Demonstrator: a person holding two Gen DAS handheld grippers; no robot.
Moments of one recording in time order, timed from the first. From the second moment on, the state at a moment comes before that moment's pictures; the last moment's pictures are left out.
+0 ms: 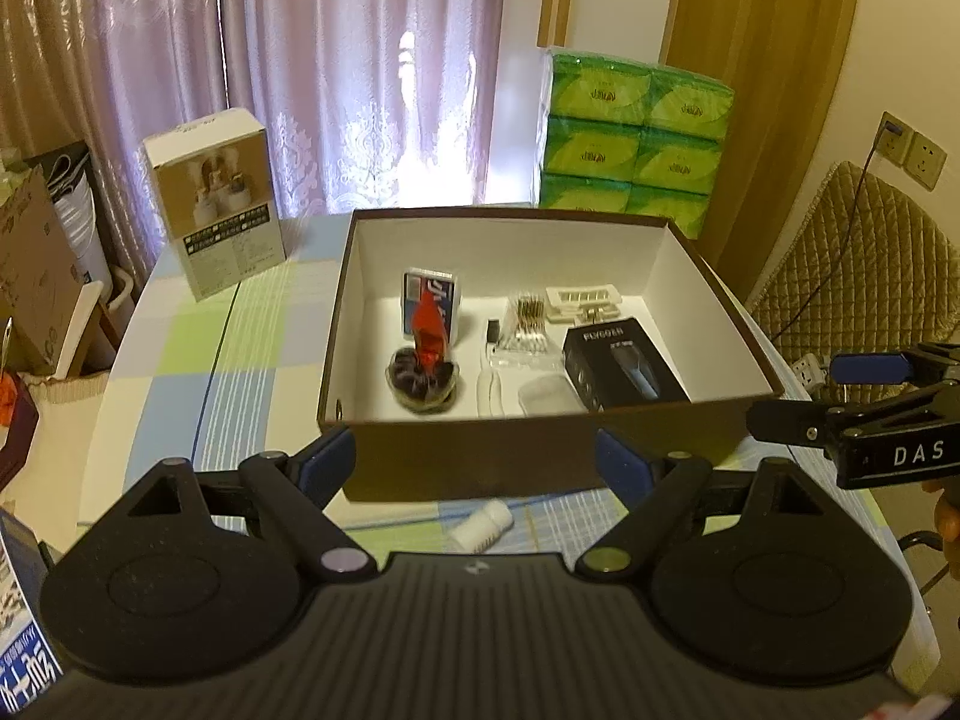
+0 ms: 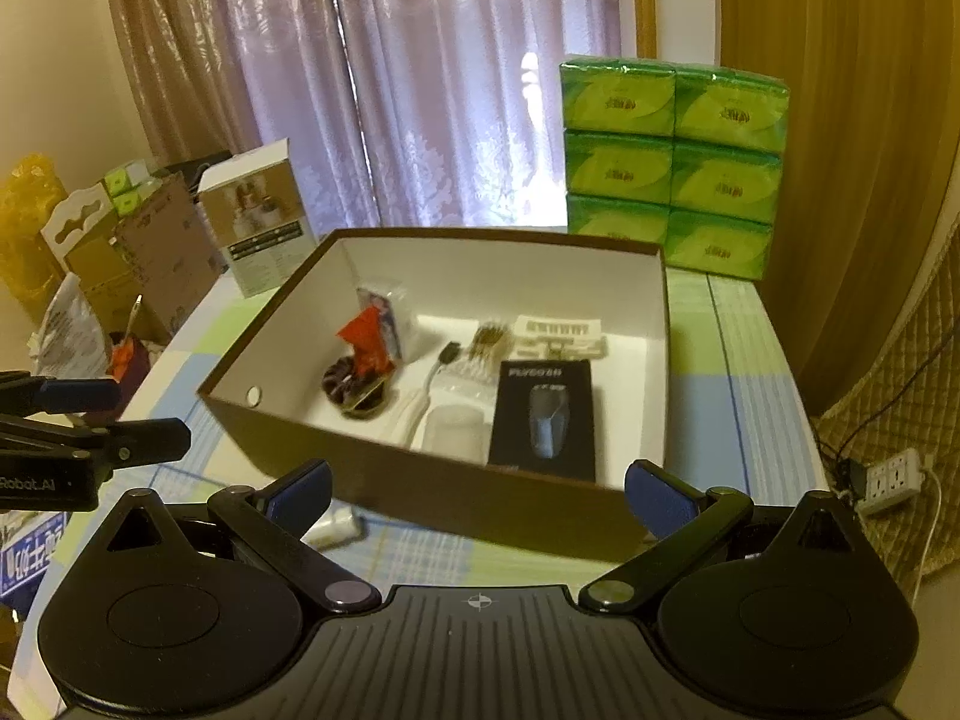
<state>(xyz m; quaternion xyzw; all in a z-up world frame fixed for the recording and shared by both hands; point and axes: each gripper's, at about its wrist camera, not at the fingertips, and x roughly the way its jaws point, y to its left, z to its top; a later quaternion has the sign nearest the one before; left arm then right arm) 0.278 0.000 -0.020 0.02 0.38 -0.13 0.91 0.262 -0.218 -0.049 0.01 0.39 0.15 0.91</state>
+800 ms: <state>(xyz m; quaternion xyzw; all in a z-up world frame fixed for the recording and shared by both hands) 0.225 0.037 -0.058 0.01 0.43 -0.11 0.90 0.209 -0.181 -0.091 0.01 0.45 0.17 0.88</state>
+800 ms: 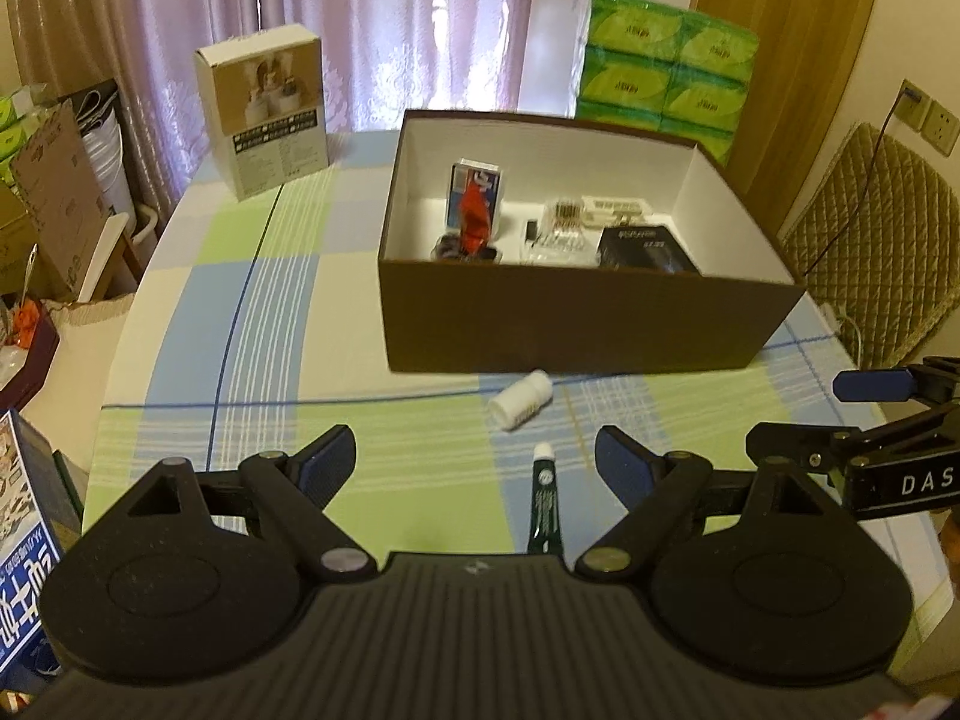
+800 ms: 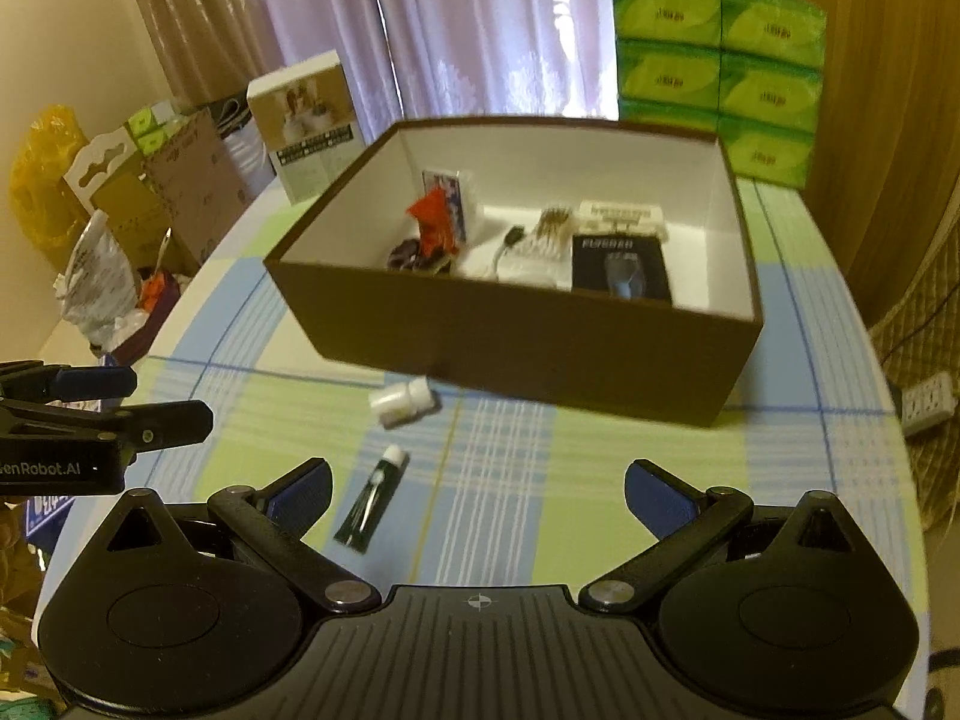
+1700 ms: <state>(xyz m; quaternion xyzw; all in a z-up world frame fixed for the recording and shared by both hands) 0.235 0.082 -0.130 0.02 0.51 -0.06 0.86 0.214 -0.129 -0.174 0.03 0.52 0.16 0.84</state>
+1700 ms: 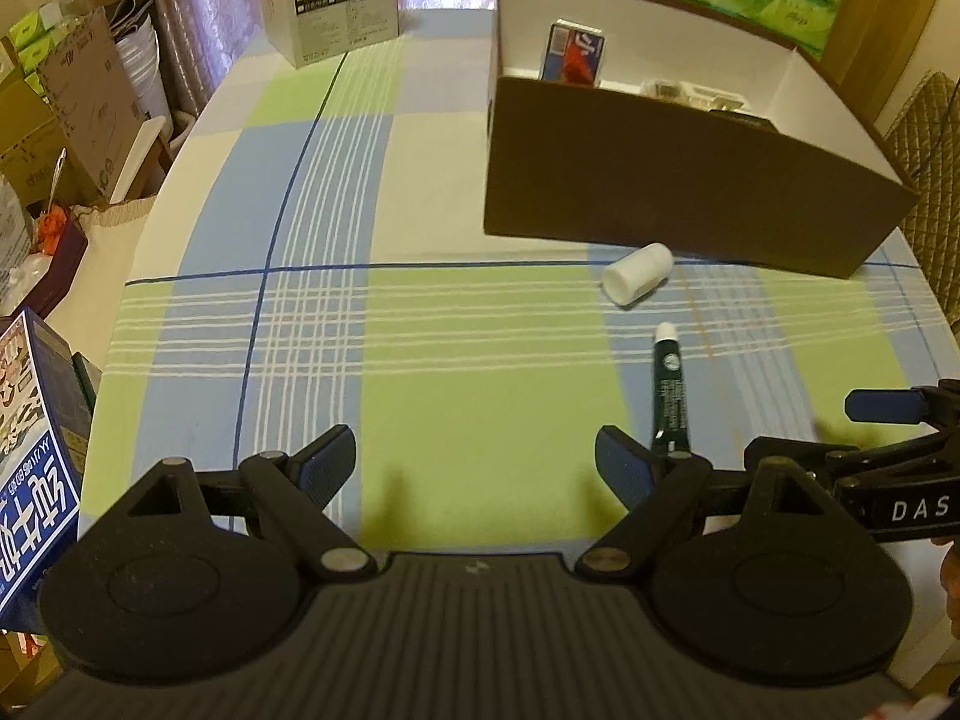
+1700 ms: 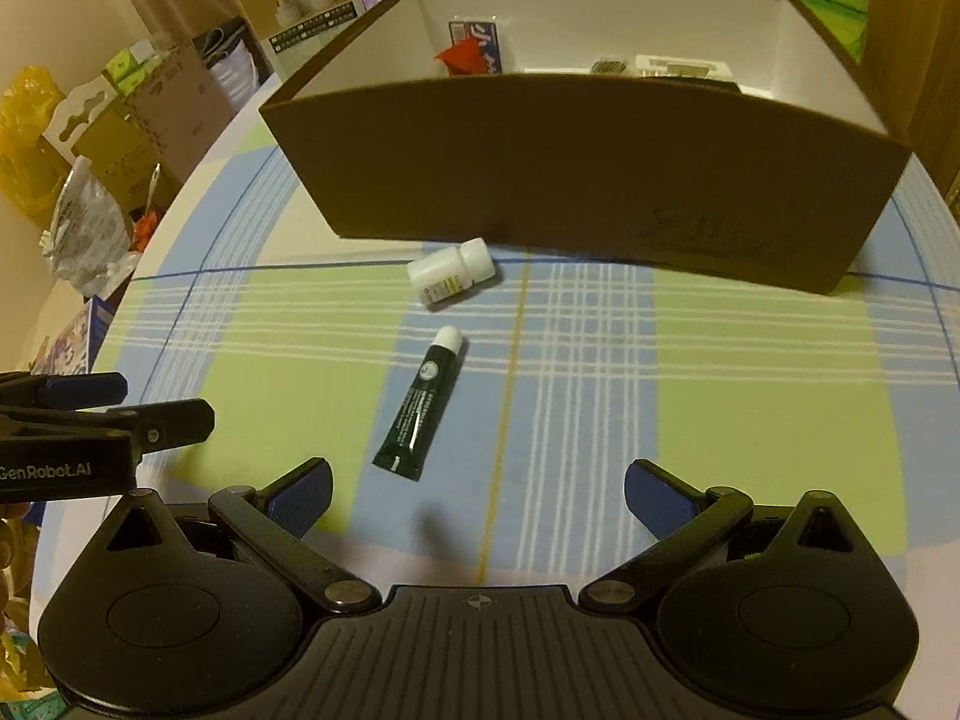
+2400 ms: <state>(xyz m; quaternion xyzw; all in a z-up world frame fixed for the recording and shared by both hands) 0.287 0.094 -0.166 0.03 0.53 -0.07 0.85 0.240 -0.087 -0.206 0.00 0.51 0.19 0.84</state>
